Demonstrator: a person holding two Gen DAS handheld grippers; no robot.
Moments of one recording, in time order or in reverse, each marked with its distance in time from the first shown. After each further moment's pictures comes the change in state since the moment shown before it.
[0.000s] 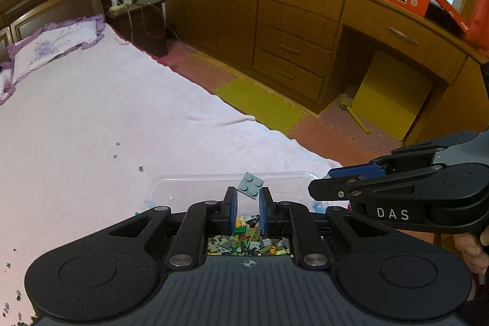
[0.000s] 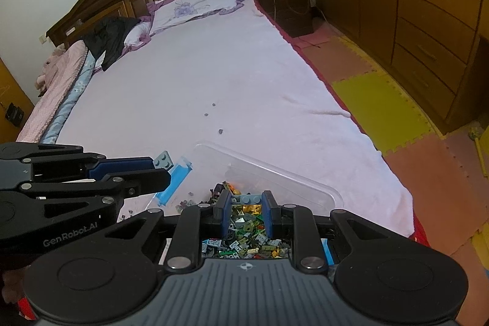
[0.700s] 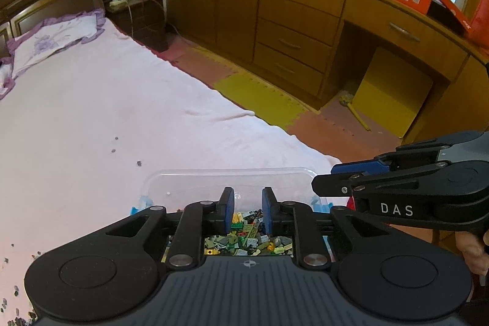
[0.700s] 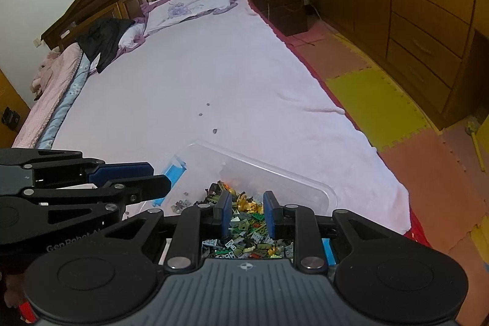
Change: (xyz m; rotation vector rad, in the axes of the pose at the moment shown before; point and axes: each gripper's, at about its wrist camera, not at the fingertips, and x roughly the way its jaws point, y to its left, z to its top) left arm 0.004 -0.002 -0.002 -0.013 0.016 0.003; right arm 0.003 -0.007 -0.001 0.013 -0.001 -0.009
